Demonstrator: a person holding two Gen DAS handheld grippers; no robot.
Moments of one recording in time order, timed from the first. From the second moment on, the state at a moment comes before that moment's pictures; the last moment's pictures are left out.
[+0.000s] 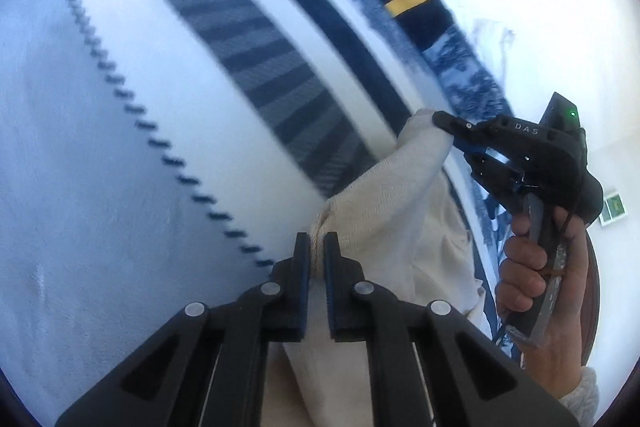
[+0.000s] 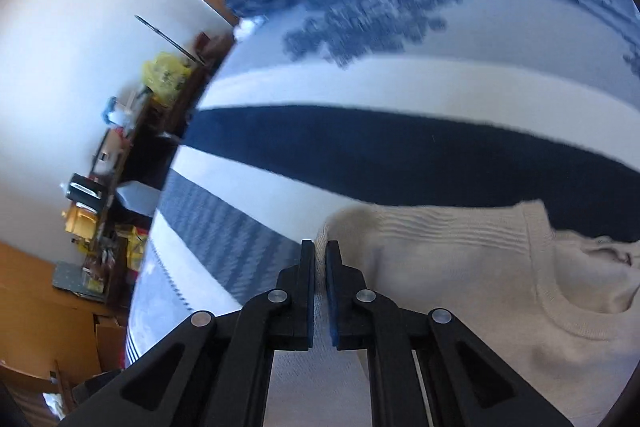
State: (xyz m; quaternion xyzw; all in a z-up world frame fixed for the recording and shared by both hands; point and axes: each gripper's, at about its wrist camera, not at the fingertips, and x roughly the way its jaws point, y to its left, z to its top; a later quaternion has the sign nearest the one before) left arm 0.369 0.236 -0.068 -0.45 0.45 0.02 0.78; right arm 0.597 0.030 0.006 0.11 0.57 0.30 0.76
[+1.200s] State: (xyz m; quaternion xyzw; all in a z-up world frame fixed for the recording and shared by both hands) left arm 0.146 0.158 -0.007 -0.16 0.48 0.04 0.86; right arm 0.204 -0.291 -0.046 0.29 0.55 0.20 0.76
